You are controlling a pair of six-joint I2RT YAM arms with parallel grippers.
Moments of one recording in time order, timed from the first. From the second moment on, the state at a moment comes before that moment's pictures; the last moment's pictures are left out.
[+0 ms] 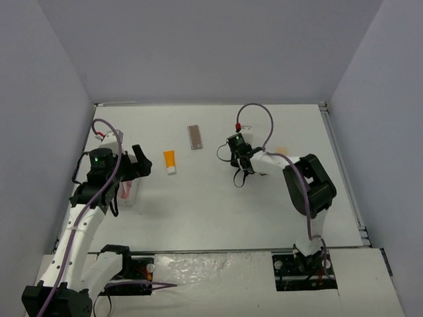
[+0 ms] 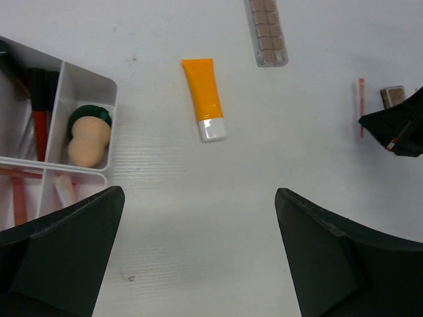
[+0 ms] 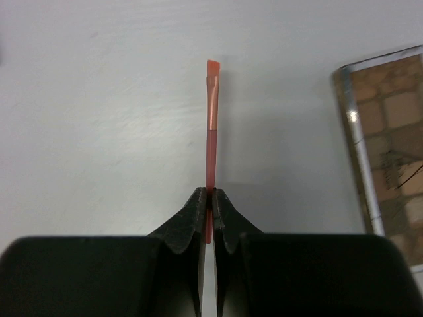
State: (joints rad) left arm -0.08 0.88 0.82 -0.47 0.12 -0.32; right arm 0.54 1.92 1.15 -0.12 0.37 0.51
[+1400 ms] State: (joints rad) left arm -0.58 0.85 0.82 -0.34 0.06 -0.70; right arm 1.19 1.36 0.75 0.52 0.35 0.26
